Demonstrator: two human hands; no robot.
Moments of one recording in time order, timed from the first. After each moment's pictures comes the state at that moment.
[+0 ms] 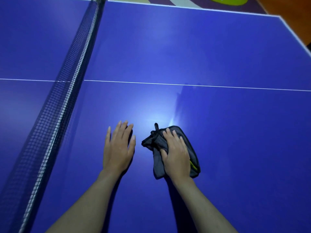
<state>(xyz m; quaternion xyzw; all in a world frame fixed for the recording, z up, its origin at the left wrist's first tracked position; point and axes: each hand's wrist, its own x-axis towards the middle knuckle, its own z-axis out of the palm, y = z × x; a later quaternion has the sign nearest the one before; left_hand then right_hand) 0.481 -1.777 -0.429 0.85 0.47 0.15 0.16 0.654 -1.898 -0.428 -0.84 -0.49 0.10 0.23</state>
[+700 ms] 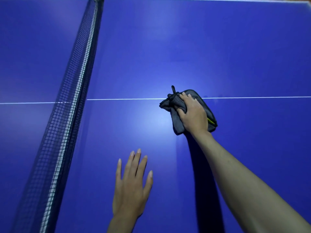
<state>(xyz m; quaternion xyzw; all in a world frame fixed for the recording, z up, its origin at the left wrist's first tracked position) 0.476 -1.758 -0.444 0.88 0.45 0.06 0.10 0.785 -1.683 -0.418 -0.84 -0.46 0.09 0.26</state>
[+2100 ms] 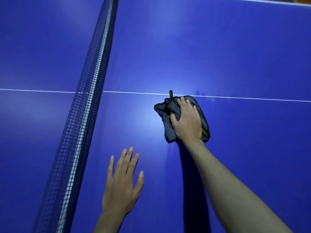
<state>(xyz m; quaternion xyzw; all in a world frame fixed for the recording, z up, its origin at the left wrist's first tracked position) 0.401 -1.740 -0.439 0.88 0.46 0.05 0.13 0.697 -1.680 -0.431 -0.86 -0.47 0.06 0.21</state>
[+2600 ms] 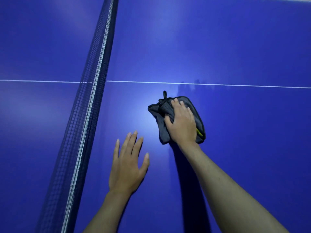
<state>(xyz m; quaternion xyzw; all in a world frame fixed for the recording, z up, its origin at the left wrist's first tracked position) 0.403 -1.739 -0.436 0.87 0.44 0.12 0.17 0.640 -1.720 -0.435 -0.85 -0.48 0.06 0.22</state>
